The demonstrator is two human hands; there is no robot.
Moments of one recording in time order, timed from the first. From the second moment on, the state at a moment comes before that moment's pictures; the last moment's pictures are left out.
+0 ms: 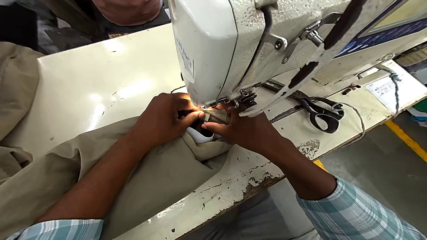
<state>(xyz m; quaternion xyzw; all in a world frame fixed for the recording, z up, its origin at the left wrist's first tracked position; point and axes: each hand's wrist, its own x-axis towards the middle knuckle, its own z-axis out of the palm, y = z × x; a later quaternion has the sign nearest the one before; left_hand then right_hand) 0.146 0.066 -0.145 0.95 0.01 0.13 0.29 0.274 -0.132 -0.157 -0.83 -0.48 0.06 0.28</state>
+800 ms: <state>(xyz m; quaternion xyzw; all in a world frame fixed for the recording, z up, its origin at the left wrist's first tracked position) 0.147 0.066 -0.128 0.96 -0.01 0.05 0.28 0.258 -0.145 -0.139 -0.77 -0.60 0.00 0.21</state>
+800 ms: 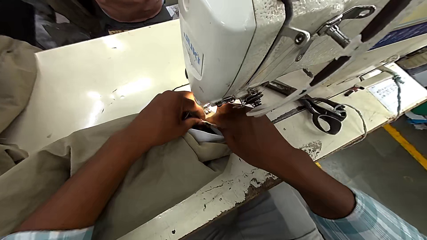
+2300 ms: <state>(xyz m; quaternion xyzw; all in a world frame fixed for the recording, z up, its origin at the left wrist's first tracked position) 0.138 0.055 -0.138 0.97 0.01 0.14 0.17 0.243 -0.141 -0.132 -0.86 -0.47 0.03 0.21</state>
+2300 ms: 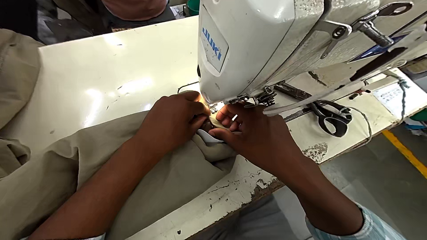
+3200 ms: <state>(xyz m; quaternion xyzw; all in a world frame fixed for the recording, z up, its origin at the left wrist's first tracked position) 0.137 0.050 -0.139 0.97 0.02 0.18 0.15 0.241 -0.133 -0.141 -0.84 -0.49 -0.03 0.23</state>
